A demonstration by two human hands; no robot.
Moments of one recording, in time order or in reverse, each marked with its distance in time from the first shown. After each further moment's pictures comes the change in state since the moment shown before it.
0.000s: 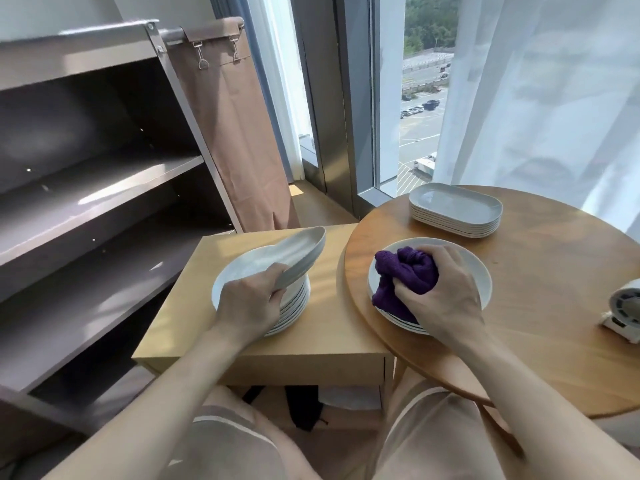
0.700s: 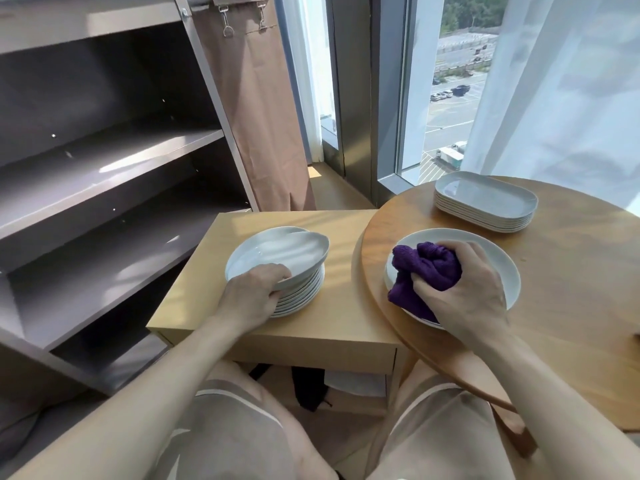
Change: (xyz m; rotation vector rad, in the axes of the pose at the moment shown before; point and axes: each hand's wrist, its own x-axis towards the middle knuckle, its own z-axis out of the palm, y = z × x) left_hand -0.025 -0.051 0.029 -0.029 -0.302 -0.145; right_hand -0.003 -0.006 -0.002 -0.014 -0.059 0.045
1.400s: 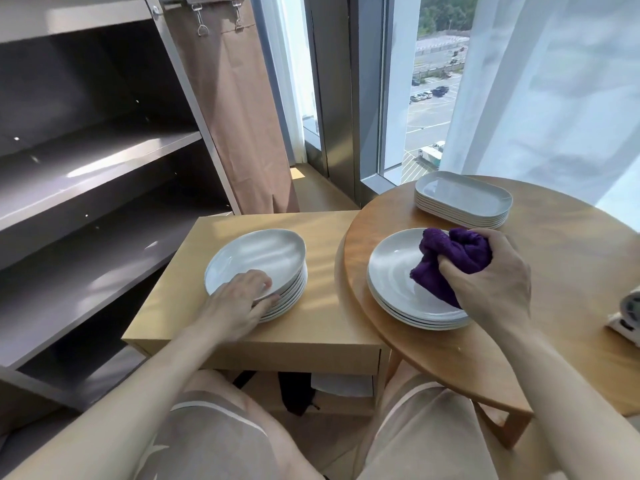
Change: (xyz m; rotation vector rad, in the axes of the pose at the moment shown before) left_hand 0.001 -0.006 0.008 -0.049 -0.225 -0.027; right_hand 0.019 0.026 -0.035 -0.030 0.193 0.223
